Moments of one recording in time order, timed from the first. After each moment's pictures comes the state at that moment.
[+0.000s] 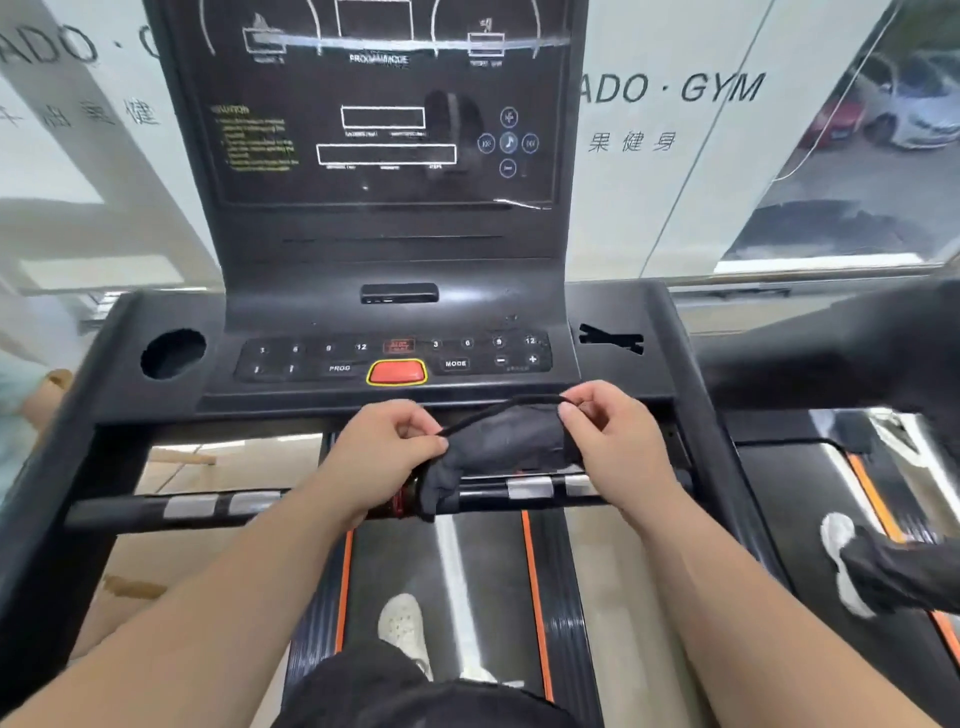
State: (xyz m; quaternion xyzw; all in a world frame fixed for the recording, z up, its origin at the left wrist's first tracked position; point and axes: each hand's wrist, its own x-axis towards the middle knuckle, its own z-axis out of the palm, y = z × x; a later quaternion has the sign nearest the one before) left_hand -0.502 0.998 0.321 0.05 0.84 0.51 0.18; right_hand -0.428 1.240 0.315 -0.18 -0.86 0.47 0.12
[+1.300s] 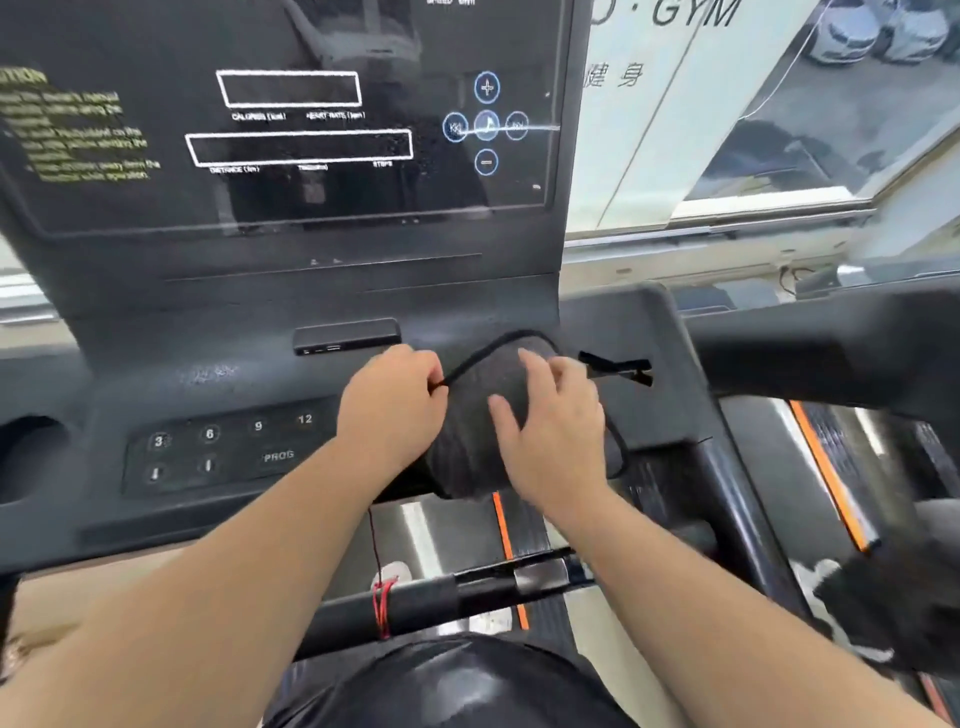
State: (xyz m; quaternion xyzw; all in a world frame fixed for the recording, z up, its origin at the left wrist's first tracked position) left_hand -0.667 1.076 0.286 0.25 0.94 0.23 0.05; right_hand -0.556 1.218 0.284 -0.24 -0.95 0.19 0.10
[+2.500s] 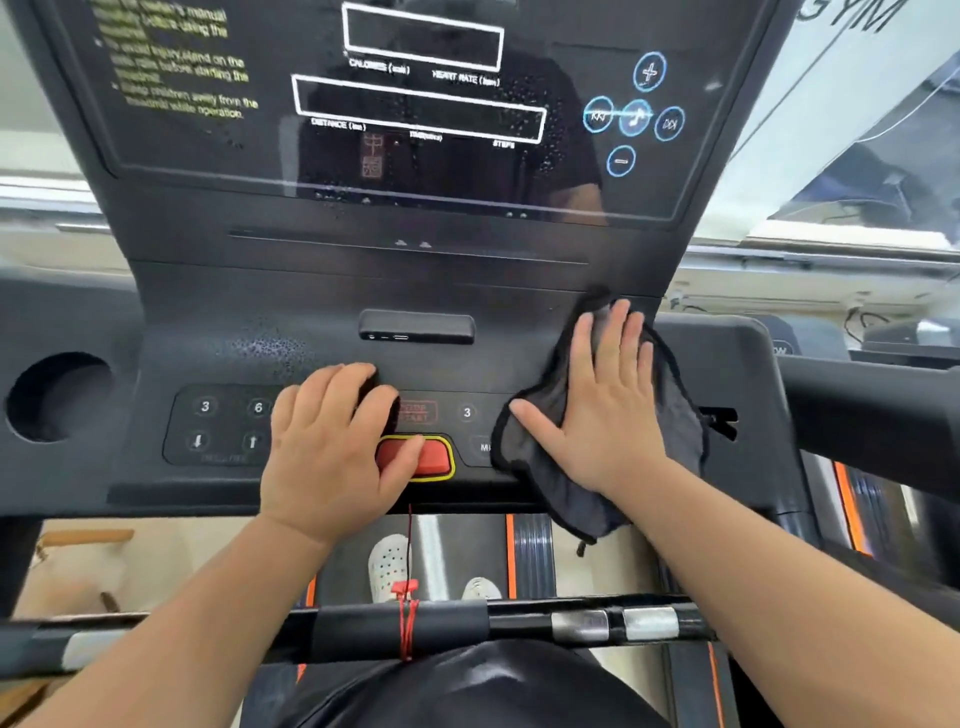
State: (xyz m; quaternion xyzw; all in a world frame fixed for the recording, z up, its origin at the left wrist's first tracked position) left_hand -0.649 0.971 0.250 0.24 0.95 0.12 -0.14; right_hand -0.620 1.248 0.264 -0.08 -0.99 0.02 -0.05
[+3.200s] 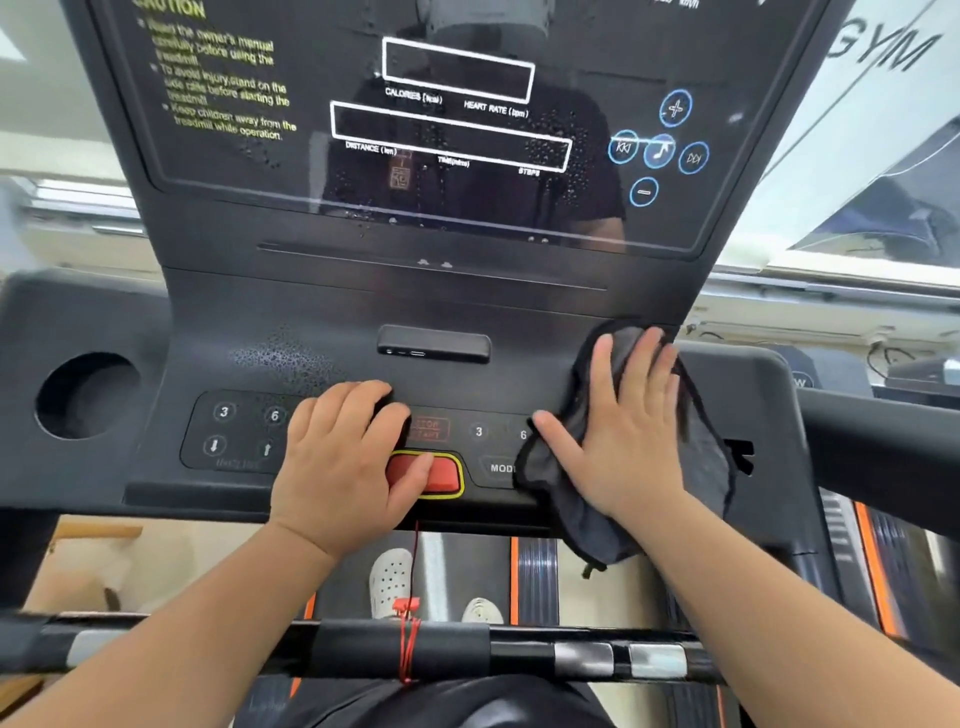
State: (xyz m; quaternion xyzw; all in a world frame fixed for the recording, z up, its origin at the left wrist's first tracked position) left_hand -0.650 0.969 0.250 0.24 0.96 0.11 -0.12; right_hand -0.621 1.252 0.263 -0.10 -0.99 0.04 -0.04
